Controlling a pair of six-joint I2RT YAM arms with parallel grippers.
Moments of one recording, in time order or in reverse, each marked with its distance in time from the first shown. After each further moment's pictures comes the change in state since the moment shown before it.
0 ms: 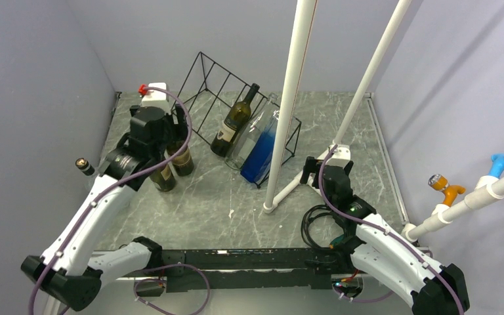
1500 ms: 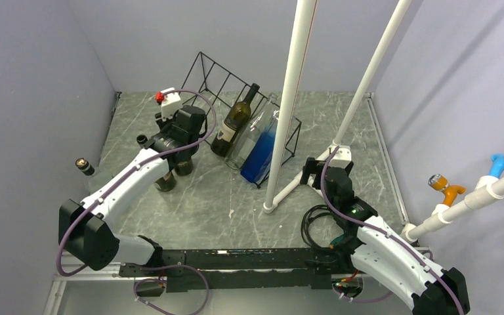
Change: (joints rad) left arm -0.068 0.319 -0.039 0.047 -0.484 -0.354; right arm 0.000 -0.034 -0.011 0.000 -0.027 0.000
